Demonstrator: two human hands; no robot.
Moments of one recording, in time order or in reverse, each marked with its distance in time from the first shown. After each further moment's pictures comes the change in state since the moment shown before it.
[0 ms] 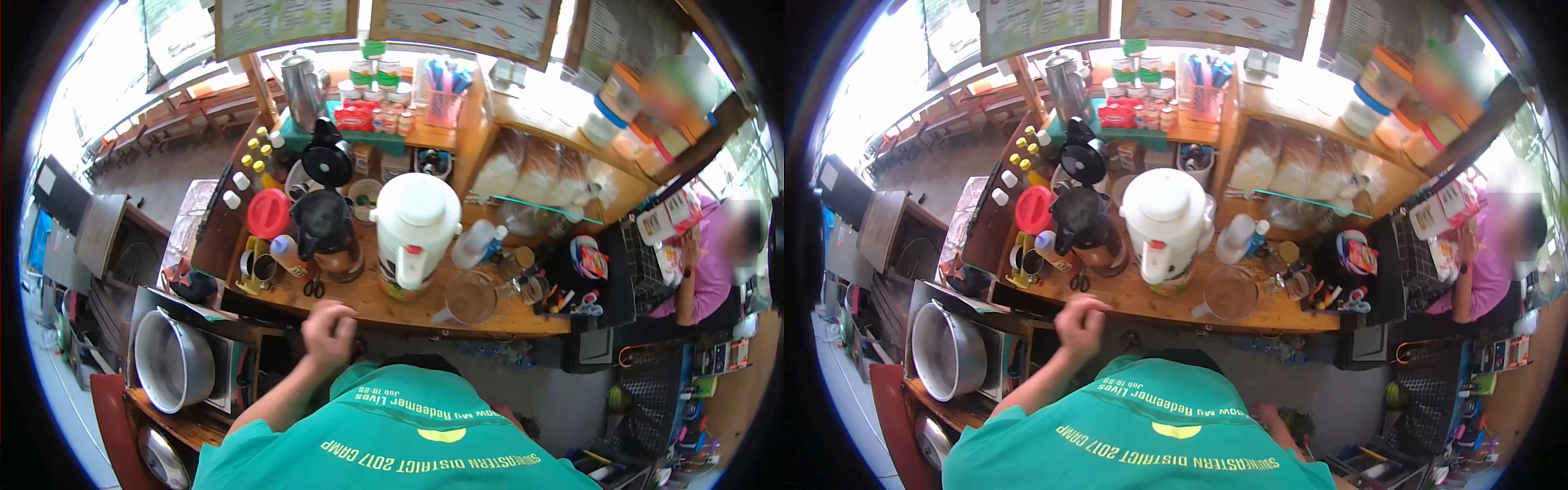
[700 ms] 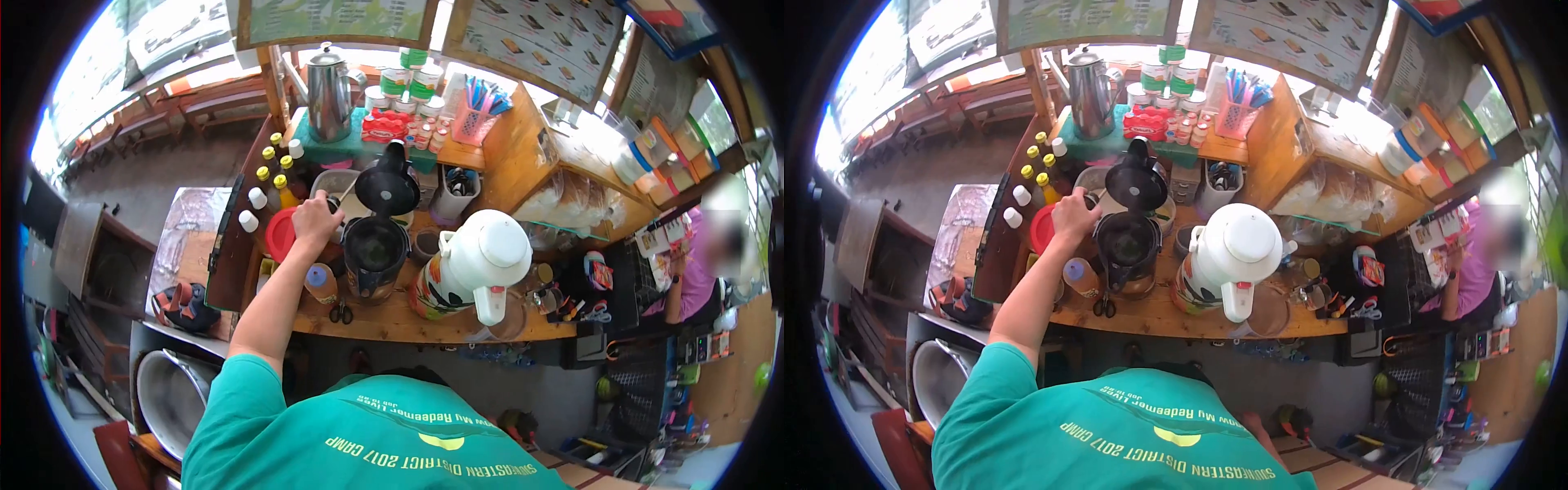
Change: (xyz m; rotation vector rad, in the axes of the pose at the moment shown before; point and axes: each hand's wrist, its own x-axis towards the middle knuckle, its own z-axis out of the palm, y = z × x) left_hand 0.247 -0.225 -0.030 0.688 -0.230 -0.286; right_hand -0.074 -0.180 0.076 -0.080 0.253 -0.330
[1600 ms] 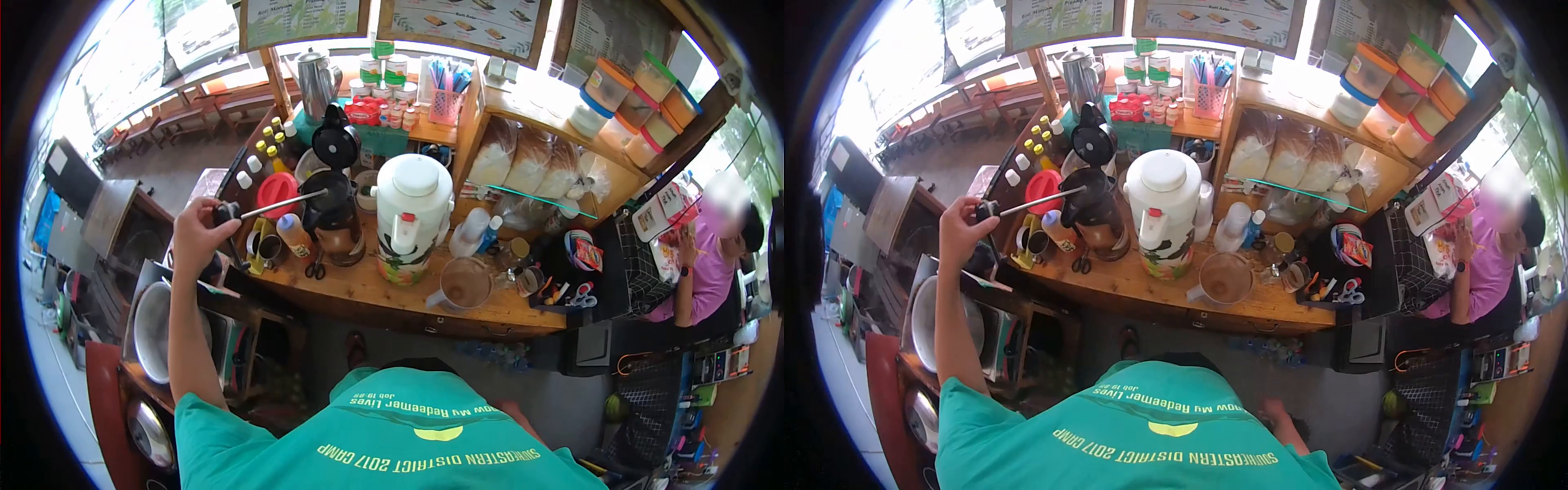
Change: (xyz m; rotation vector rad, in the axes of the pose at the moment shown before) left_hand -0.214 0.055 -0.244 -0.320 0.159 -0.026; right_hand -0.002 0.188 -0.100 0.340 -0.065 0.304
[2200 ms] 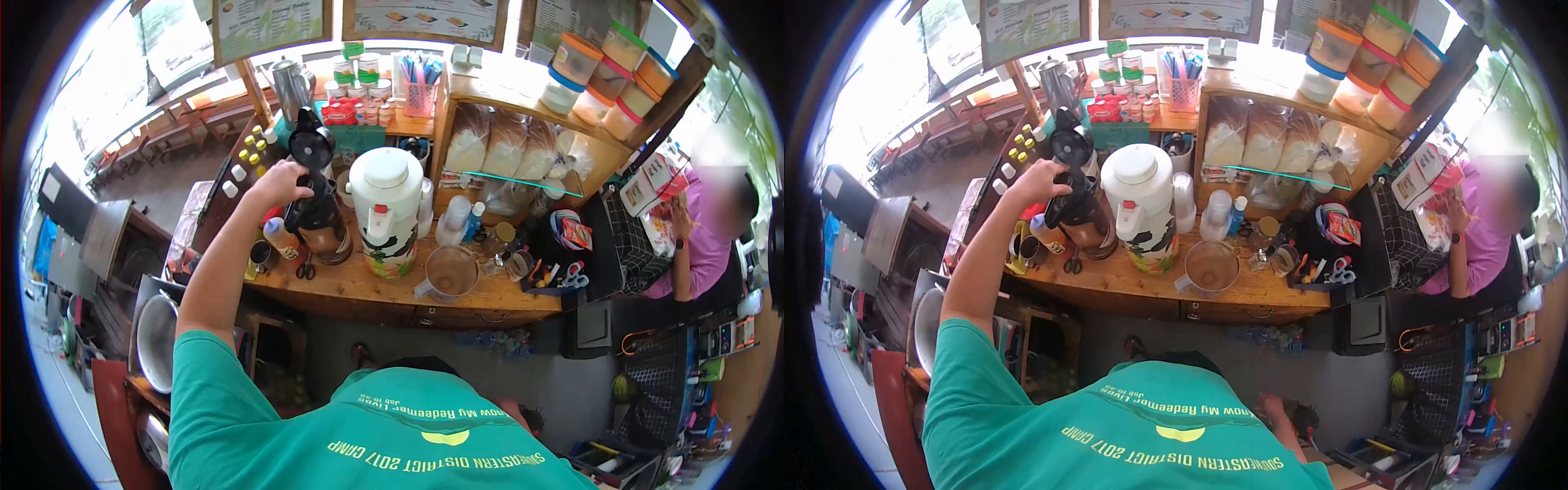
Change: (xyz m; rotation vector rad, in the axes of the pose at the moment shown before) left_hand 0.112 0.034 0.166 0.502 -0.555 0.505; right_hand -0.038 0.042 0.024 0.113 0.073 -0.057
